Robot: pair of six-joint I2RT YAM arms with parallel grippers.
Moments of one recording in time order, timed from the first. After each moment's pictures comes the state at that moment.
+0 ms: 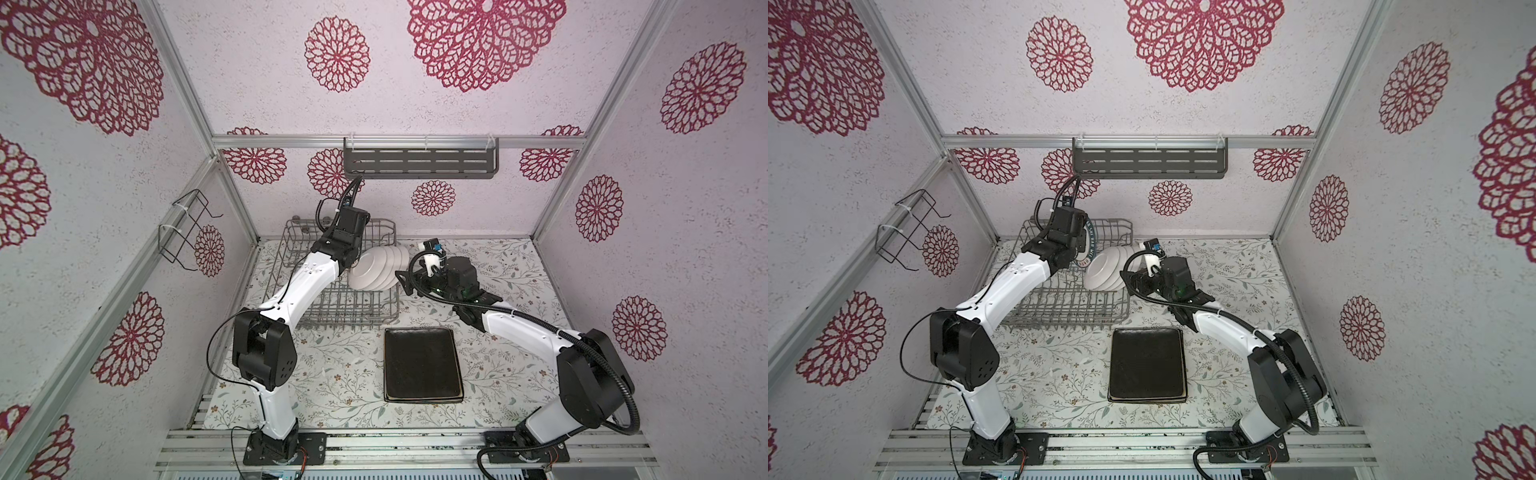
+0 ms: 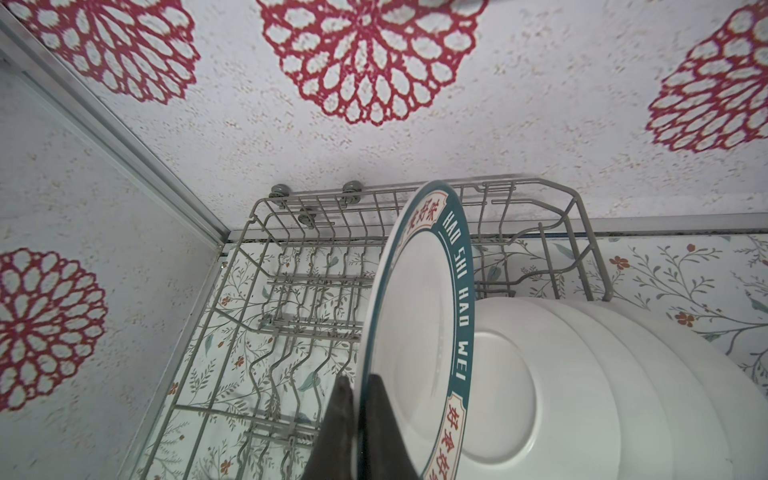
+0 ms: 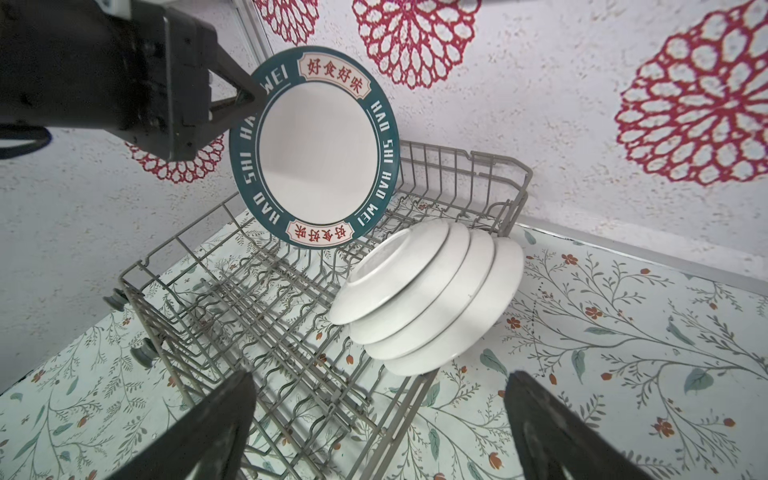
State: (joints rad) left arm -0.41 1.86 1.74 -0.49 -0.64 -0.10; right arm 0.59 1.55 1.05 0.25 -0.15 0.18
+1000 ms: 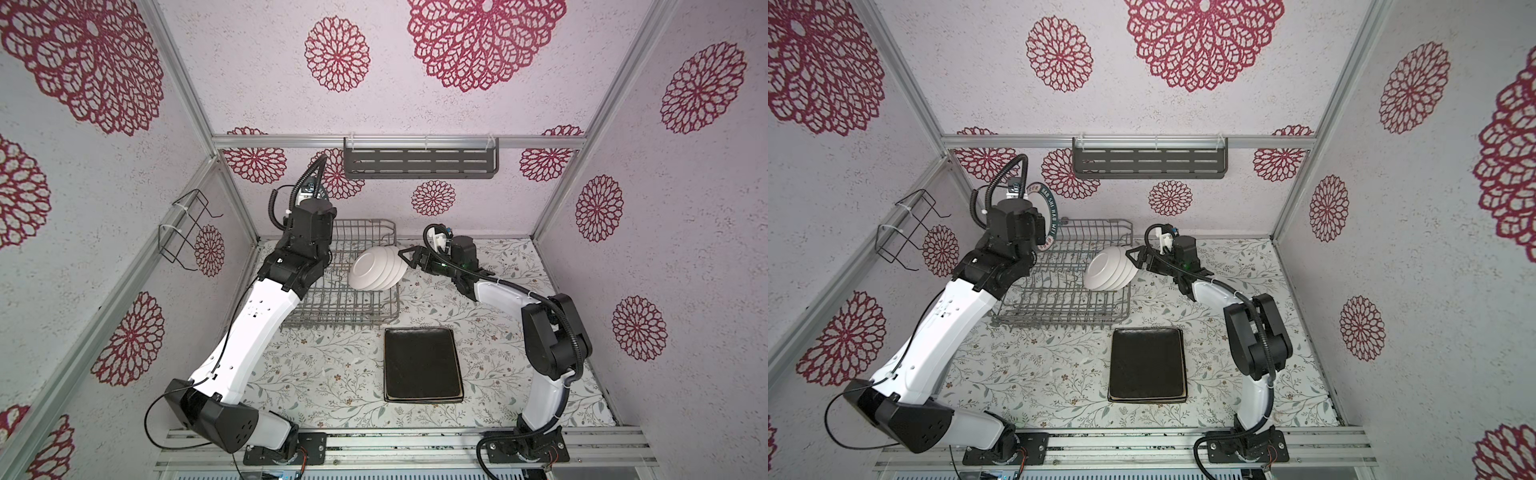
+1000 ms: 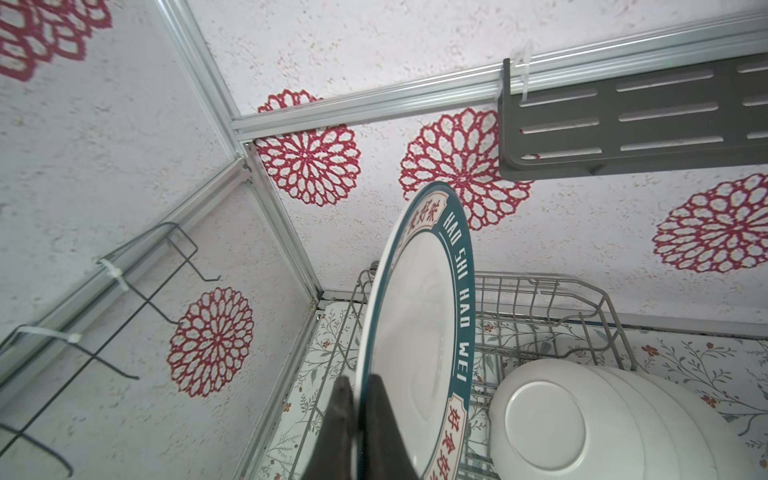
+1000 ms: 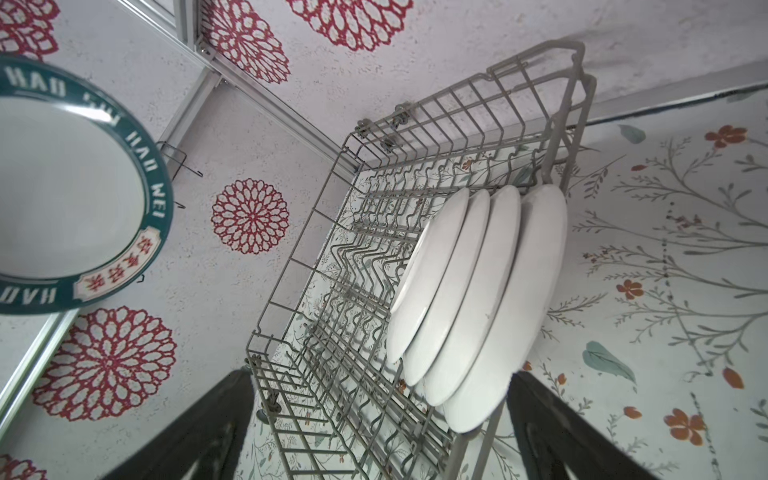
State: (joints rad) left arm -0.43 1.42 1.63 -0.51 -0.79 0.04; right arm 0.41 1.90 1.33 0.27 -0.55 0.70
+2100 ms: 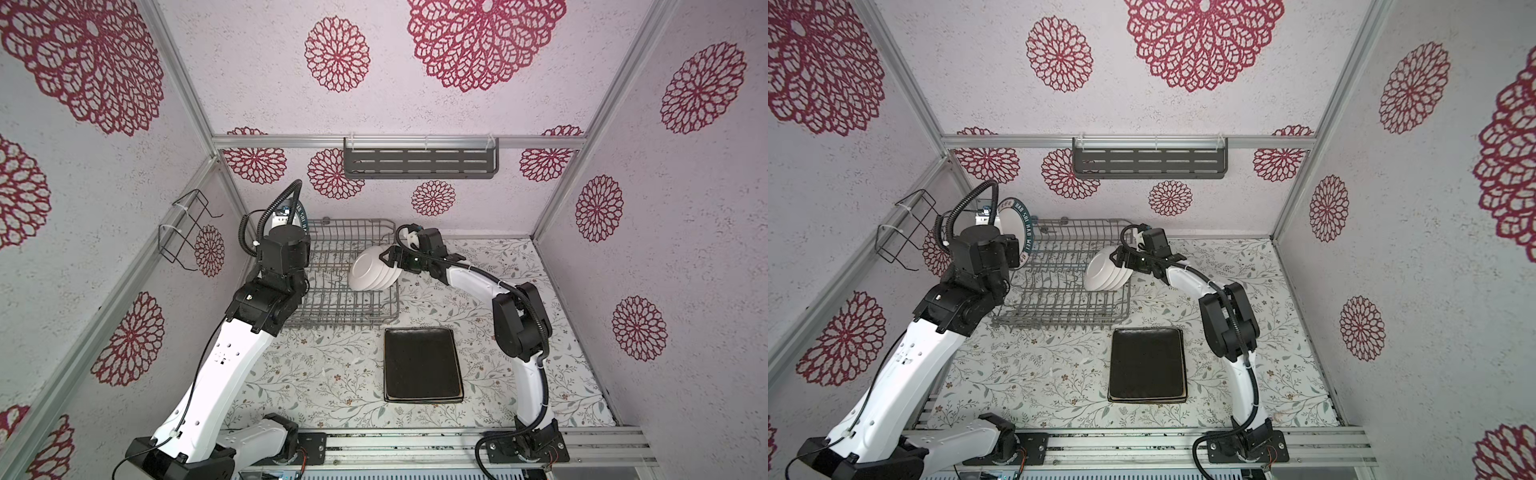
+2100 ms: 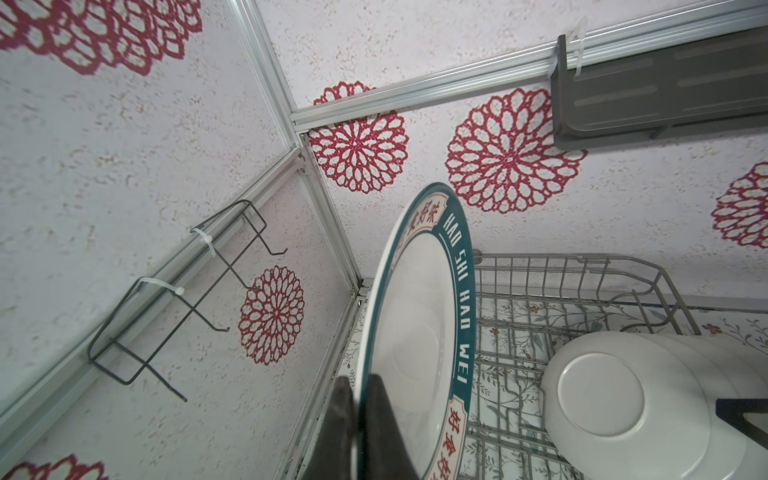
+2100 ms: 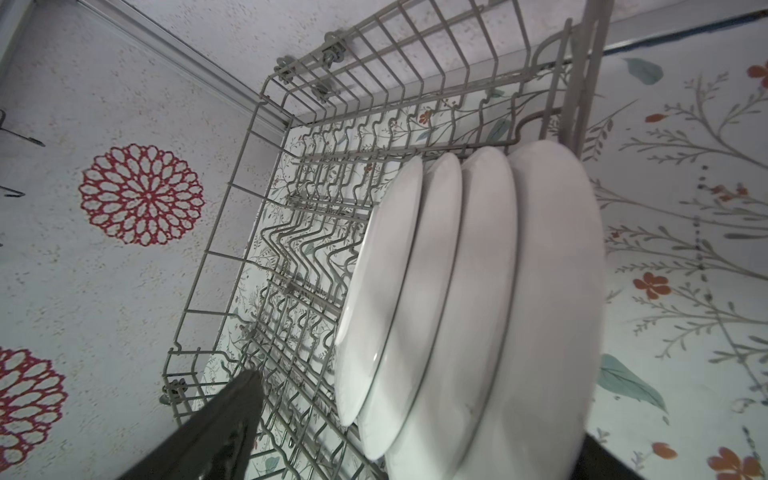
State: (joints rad) left arm -0.39 1.18 1.43 -0.51 -0.81 0.10; right arm 0.53 2.15 1.75 -0.13 -0.38 0.61
